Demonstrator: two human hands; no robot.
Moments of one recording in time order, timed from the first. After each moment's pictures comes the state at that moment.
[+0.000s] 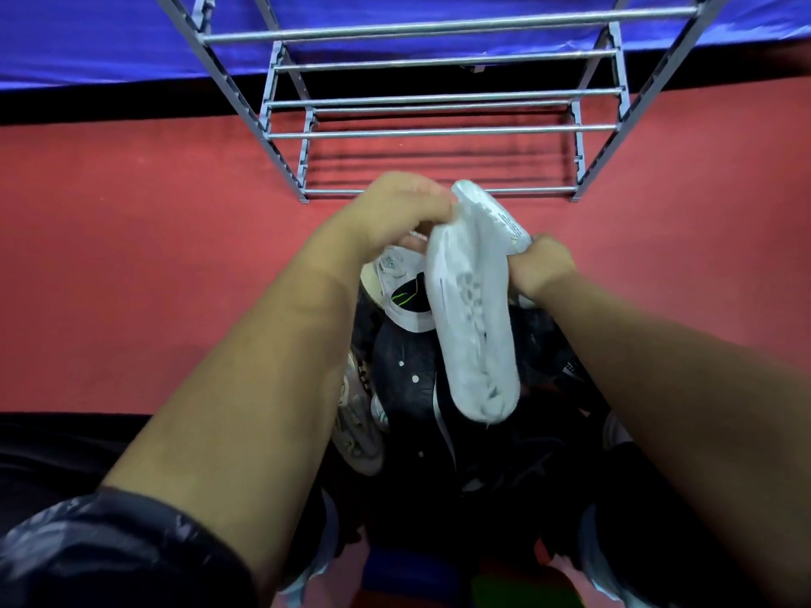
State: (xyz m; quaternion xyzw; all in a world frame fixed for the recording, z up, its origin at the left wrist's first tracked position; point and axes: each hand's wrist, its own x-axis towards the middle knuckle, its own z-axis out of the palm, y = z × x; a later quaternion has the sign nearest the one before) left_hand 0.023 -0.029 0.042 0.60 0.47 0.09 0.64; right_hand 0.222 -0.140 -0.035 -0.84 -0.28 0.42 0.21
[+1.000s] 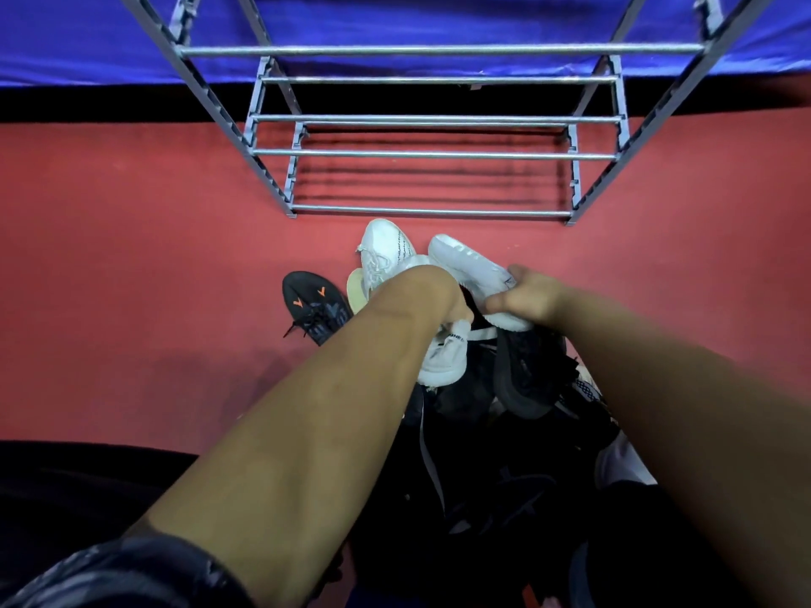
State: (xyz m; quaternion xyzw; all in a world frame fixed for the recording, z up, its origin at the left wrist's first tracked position) left_hand 0.096 -0.052 0.011 0.67 0.50 -0.43 0.33; right_hand 0.249 -0.119 -0.046 -0.75 -0.39 0.53 0.09
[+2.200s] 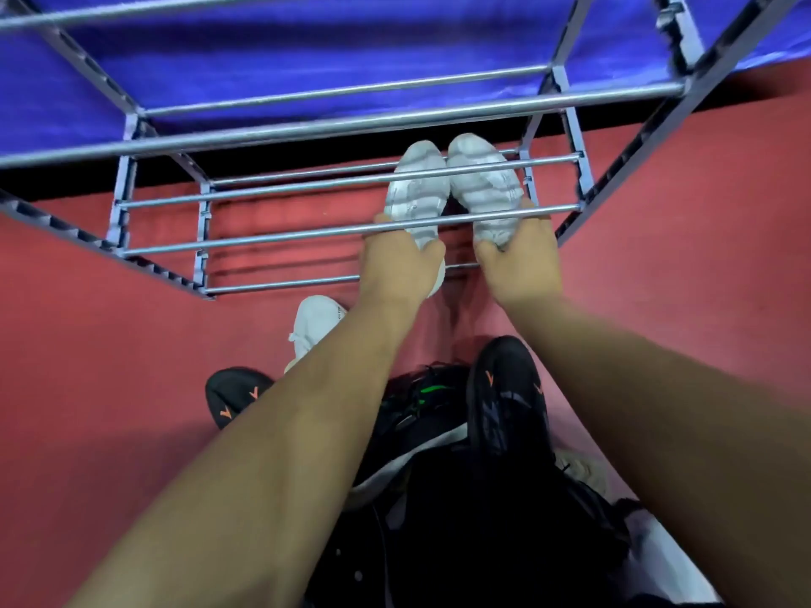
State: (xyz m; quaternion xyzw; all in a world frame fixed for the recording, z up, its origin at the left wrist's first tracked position) left_hand 0.182 0.074 -0.095 0.68 0.63 0.14 0.35; right_hand 0.327 -0.003 -0.105 -0.84 -0.38 0.19 0.33
